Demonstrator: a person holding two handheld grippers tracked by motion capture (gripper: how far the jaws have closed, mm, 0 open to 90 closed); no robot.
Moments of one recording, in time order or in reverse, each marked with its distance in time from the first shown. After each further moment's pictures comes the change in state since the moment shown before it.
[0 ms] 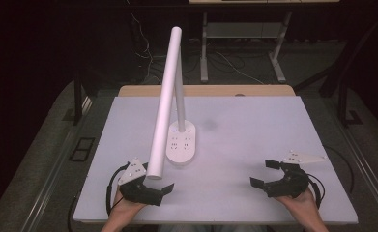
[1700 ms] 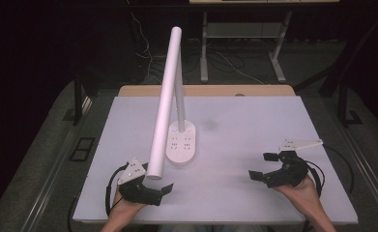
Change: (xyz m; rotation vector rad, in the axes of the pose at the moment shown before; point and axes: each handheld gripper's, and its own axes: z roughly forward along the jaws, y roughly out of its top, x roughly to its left) left arm 0.001 -0.001 -0.001 0.011 0.010 -0.016; right arm -0.001 0.036 0.001 0.103 0.030 -0.015
